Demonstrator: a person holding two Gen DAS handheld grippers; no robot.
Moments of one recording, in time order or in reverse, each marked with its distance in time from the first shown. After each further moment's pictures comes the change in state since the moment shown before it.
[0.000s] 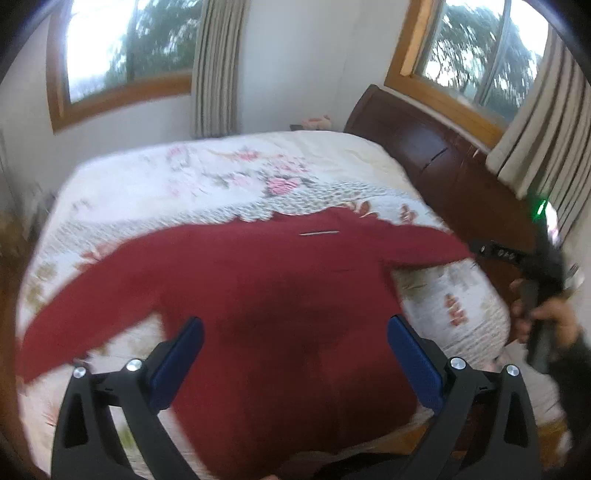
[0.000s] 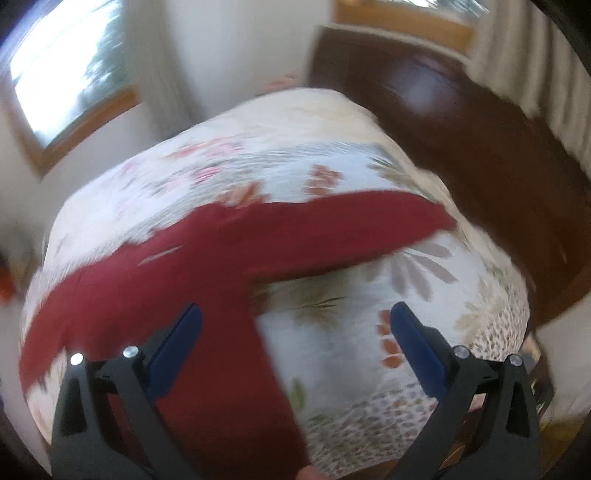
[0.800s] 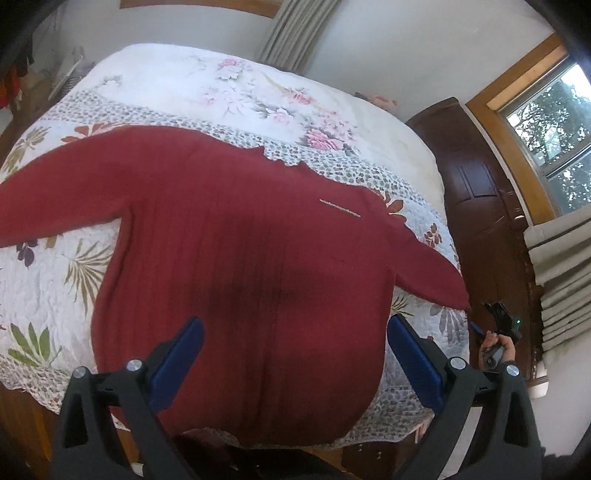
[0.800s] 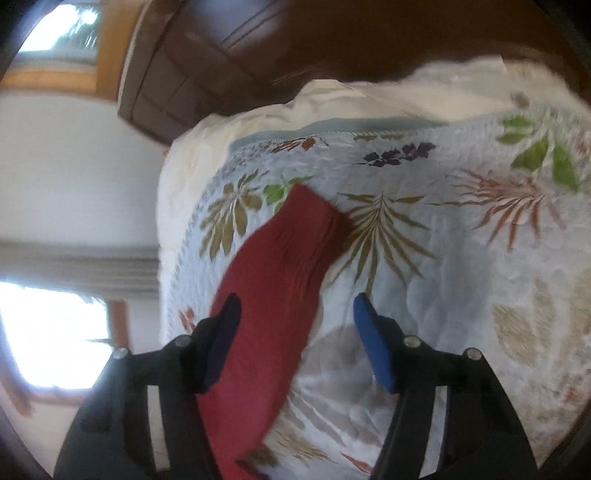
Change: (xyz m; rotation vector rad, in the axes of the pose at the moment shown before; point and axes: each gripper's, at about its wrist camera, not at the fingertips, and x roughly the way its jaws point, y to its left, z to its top) left arm 0.073 0.016 -0.009 -0.422 0.191 0.020; right arm 0.208 -0.315 0.049 0.992 0.077 0.341
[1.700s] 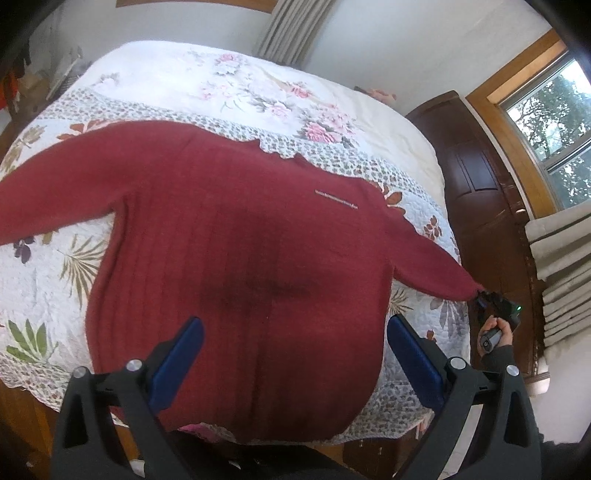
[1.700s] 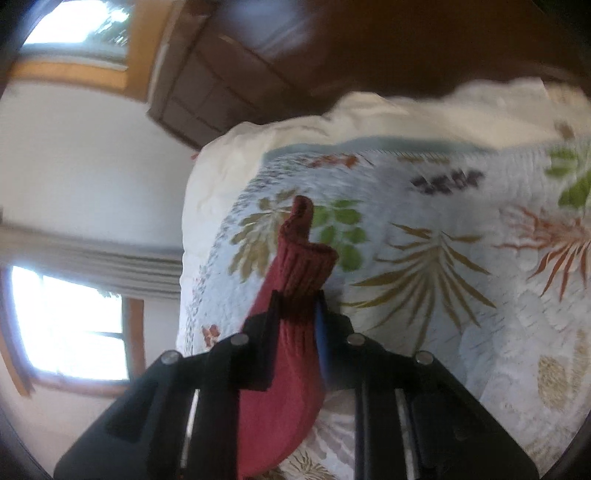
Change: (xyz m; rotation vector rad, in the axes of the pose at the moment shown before) left arm 0.006 -0.005 0.000 0.013 0.024 -0.002; right arm 0.005 0.041 0.013 -0.155 -0.059 0.070
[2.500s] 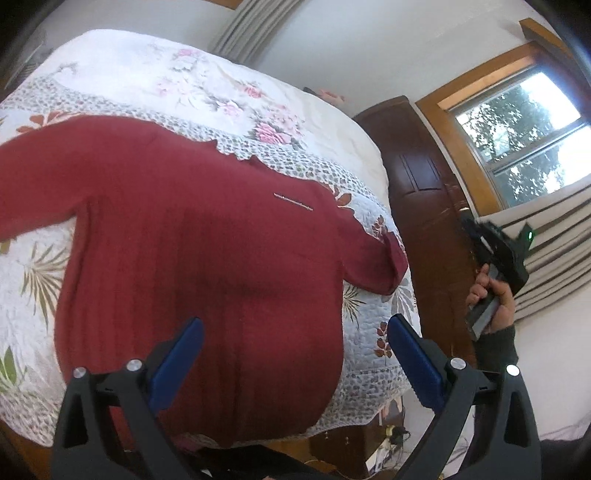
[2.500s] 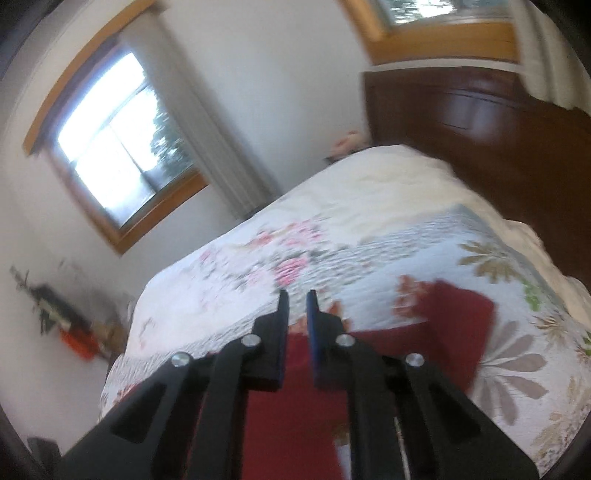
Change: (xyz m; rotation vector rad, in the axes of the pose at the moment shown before) left arm -0.011 0.035 0.006 0.044 -0.004 -0.267; right arm -0.063 0.283 -0.217 -0.795 0.010 0.130
